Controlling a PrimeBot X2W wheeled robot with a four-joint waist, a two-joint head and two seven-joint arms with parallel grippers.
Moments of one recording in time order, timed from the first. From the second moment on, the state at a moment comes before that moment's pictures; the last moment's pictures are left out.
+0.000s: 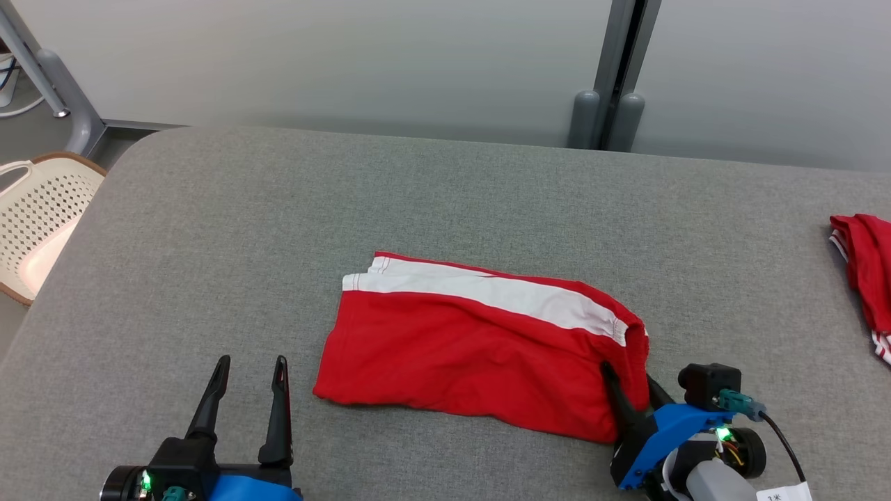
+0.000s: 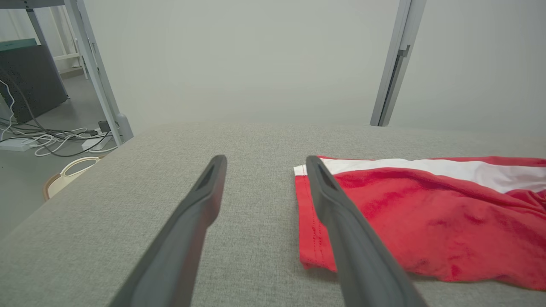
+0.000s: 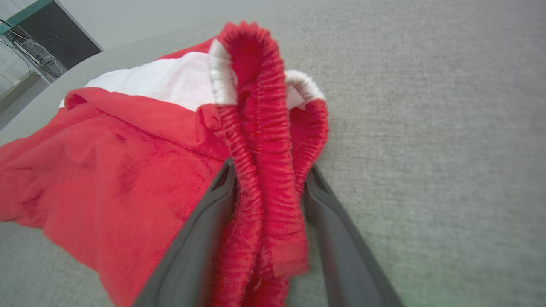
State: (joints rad) left arm 0.04 0.11 -0.12 0.19 -0.16 -0.04 -0.26; right arm -0.40 -0.05 0.22 0.95 0.40 0.13 -0.26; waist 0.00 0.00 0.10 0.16
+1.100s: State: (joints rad) left arm 0.12 0.08 -0.08 0.19 -0.15 -0.06 -0.26; right arm -0.21 -0.37 0.32 0.50 0.75 0.13 0.08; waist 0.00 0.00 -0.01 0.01
